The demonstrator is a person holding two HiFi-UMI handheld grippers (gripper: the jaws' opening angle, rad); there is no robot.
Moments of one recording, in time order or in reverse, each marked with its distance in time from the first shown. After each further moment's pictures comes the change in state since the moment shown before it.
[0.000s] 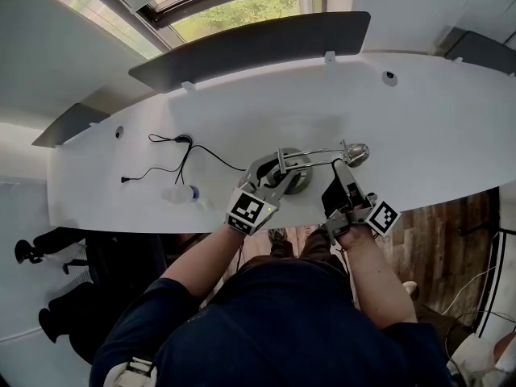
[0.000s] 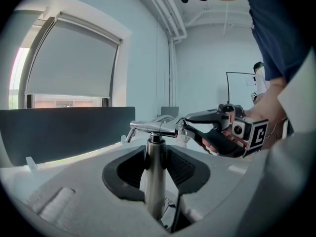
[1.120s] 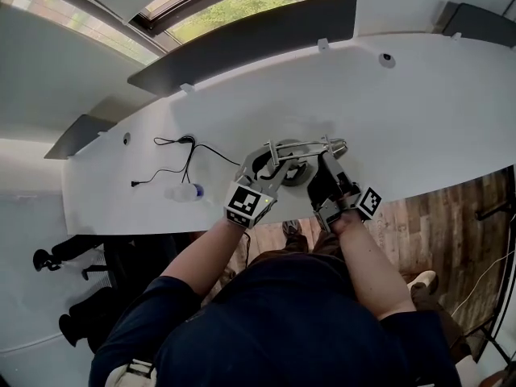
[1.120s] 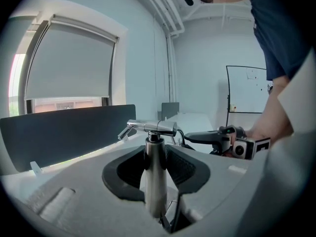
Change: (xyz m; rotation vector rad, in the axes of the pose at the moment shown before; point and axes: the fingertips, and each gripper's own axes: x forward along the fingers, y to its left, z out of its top) left arm 0.004 -0.002 -0.005 0.044 0.051 0.020; right arm -0.005 -0.056 -0.024 0.351 -0.080 0.168
